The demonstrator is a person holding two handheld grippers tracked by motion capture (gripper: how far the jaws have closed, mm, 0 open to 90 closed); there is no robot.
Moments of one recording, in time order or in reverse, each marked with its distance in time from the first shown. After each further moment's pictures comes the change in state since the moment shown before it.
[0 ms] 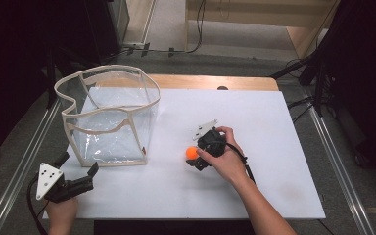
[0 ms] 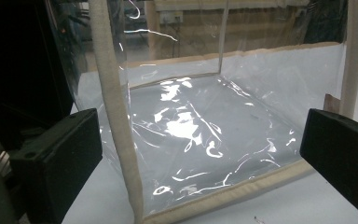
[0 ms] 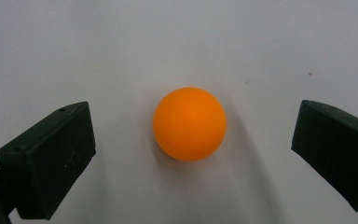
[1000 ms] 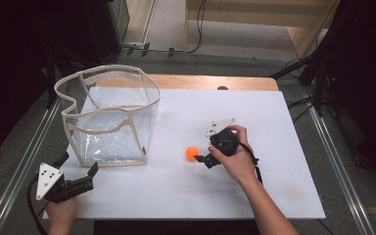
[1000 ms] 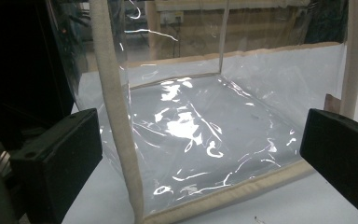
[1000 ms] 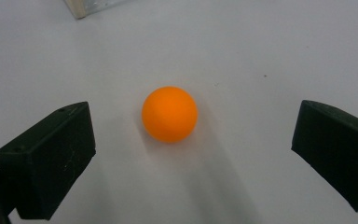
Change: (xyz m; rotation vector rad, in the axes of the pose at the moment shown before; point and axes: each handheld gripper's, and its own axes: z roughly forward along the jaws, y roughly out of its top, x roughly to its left) left arm 0.000 0.000 0.000 0.000 0.003 0.000; right arm -0.005 -0.014 -0.034 -0.112 -0.042 0.046
